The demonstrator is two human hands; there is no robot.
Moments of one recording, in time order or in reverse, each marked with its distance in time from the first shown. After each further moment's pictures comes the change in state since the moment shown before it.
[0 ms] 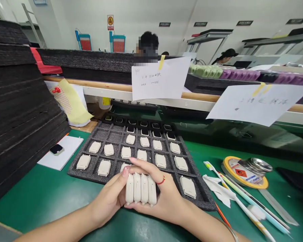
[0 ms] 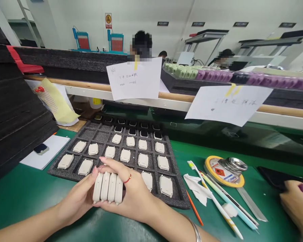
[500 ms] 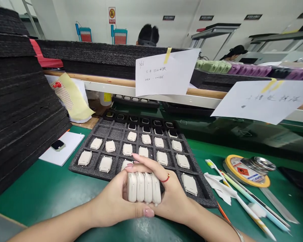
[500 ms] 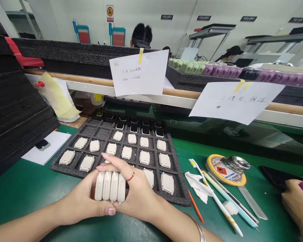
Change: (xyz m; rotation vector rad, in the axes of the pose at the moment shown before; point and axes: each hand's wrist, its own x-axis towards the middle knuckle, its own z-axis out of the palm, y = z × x) left_hand -0.008 0.002 -0.003 0.389 -0.090 0.015; right_hand -0.001 -0.003 -0.002 0.094 0.001 0.027
